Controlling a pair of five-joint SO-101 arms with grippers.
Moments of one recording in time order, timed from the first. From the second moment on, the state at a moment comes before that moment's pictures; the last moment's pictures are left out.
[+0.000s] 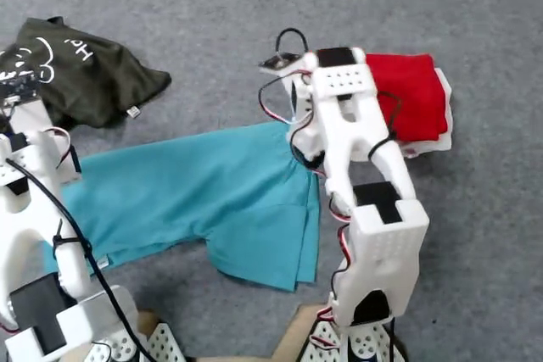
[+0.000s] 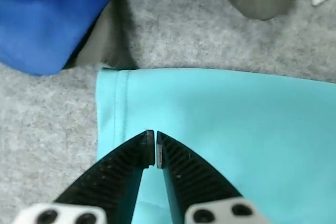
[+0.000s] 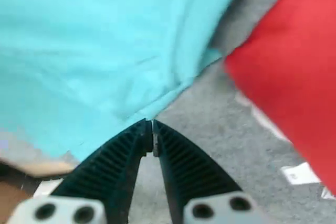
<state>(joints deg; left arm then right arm) -33.6 -13.8 34.7 57.6 -9.0 -10.9 24.3 -13.2 99.4 29.7</state>
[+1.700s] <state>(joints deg) -34.4 -36.1 47.6 61.6 -13.8 -40.8 -13.8 62.3 55.6 39.4</state>
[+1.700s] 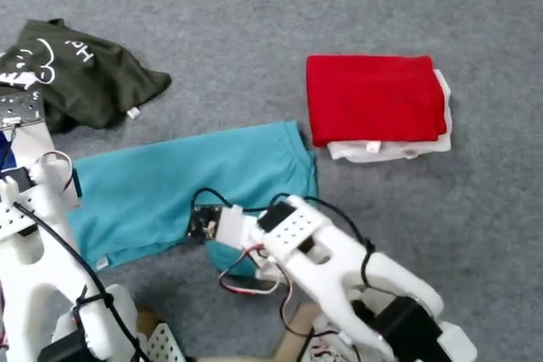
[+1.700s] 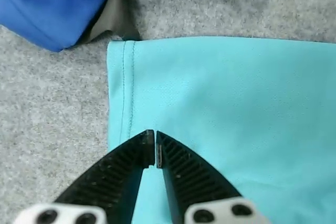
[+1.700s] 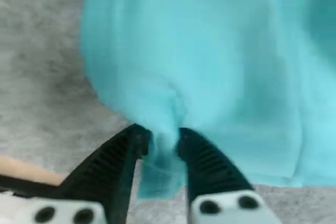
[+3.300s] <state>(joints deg) -34.4 -36.4 47.6 61.6 -13.8 -24.5 32.6 -32.1 96.5 40.1</state>
